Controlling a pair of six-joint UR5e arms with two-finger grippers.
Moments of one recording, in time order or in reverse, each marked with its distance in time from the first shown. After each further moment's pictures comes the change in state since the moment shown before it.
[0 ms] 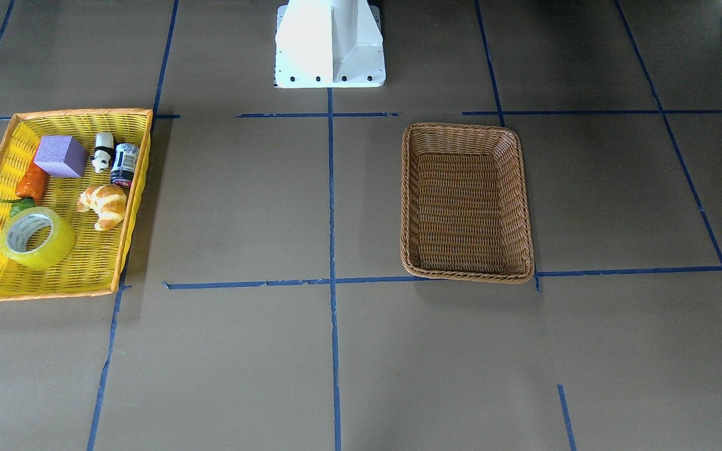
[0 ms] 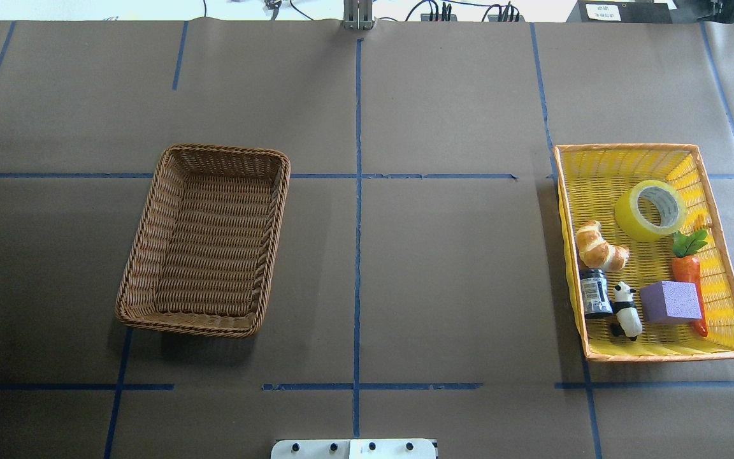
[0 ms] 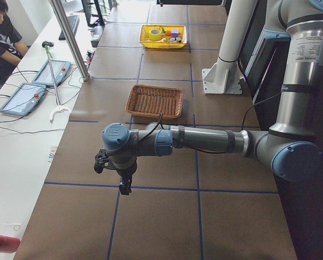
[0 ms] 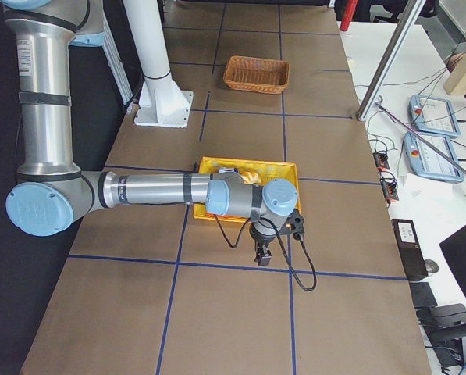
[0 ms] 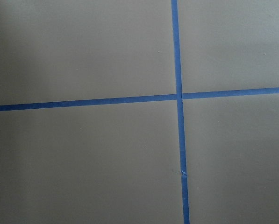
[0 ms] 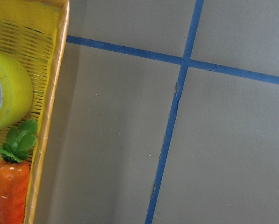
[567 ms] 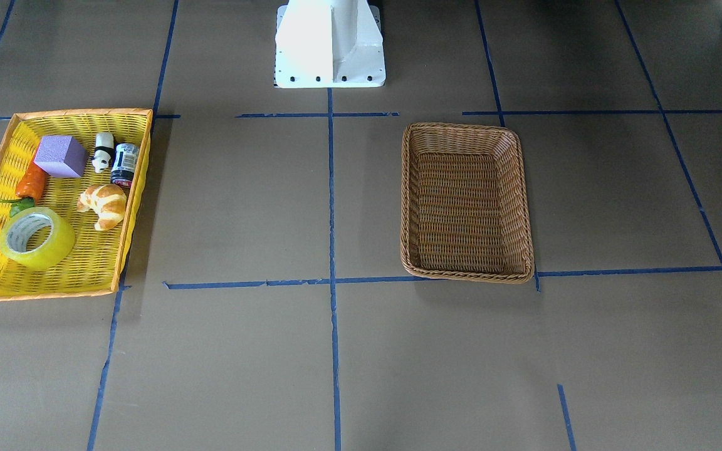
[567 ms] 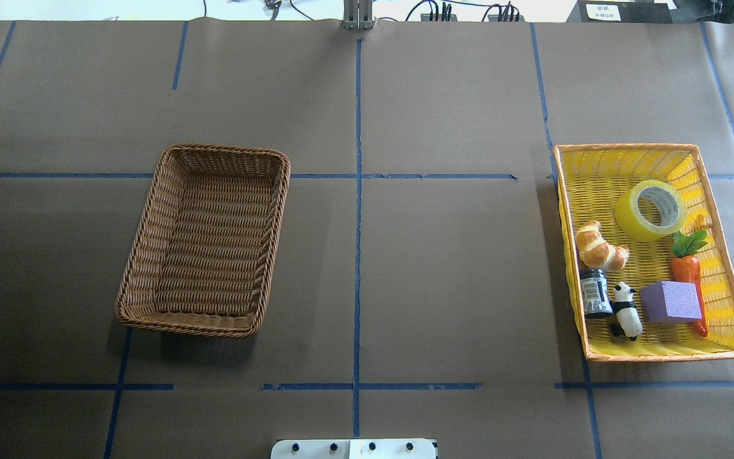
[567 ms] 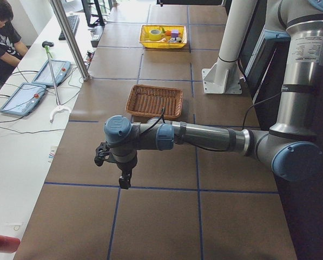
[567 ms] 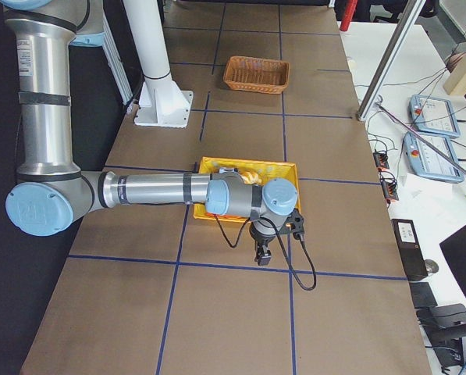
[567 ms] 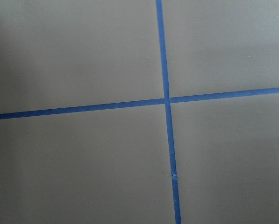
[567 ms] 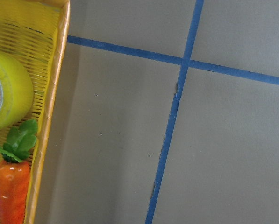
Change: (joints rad) left arm 0.007 0.009 -0.057 0.012 0.003 -0.001; right arm 0.000 0.000 0.005 0.001 0.002 0.001
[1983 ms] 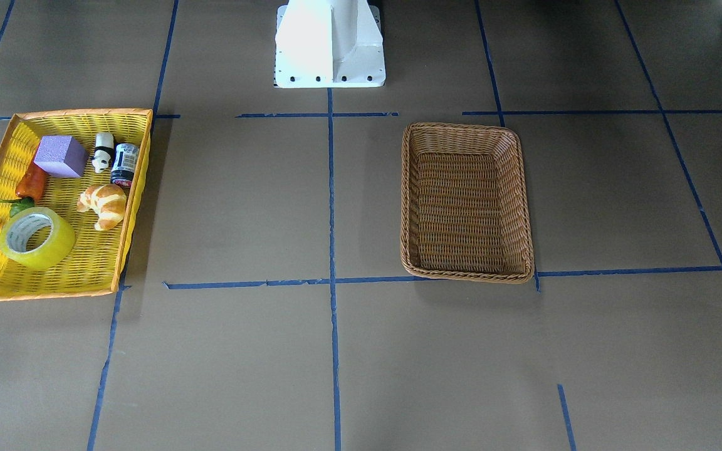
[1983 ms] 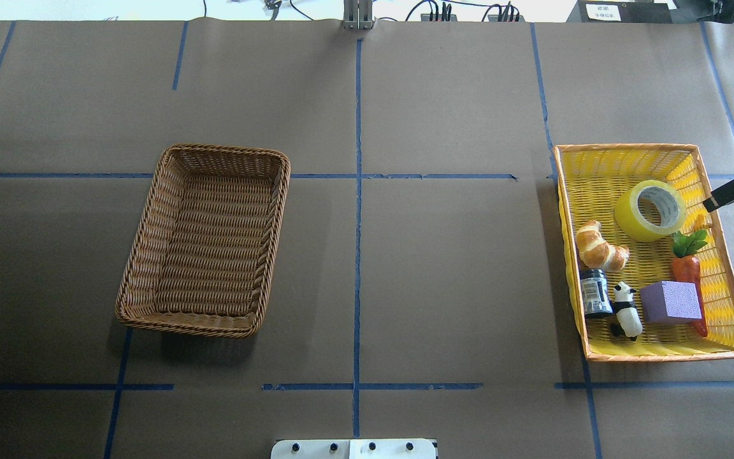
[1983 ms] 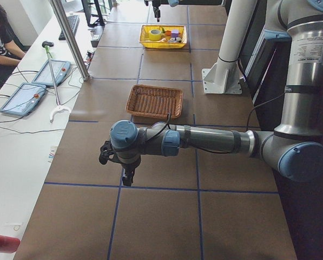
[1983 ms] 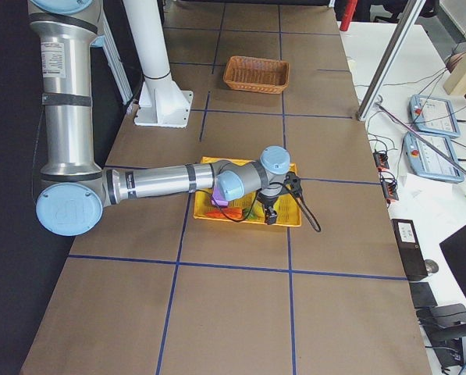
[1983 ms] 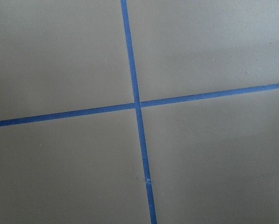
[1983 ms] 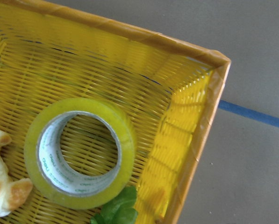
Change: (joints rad) left arm 0.002 0.040 0.004 -0.098 -0.102 -0.003; right arm -0.324 0.013 0.028 0.431 -0.064 0.437
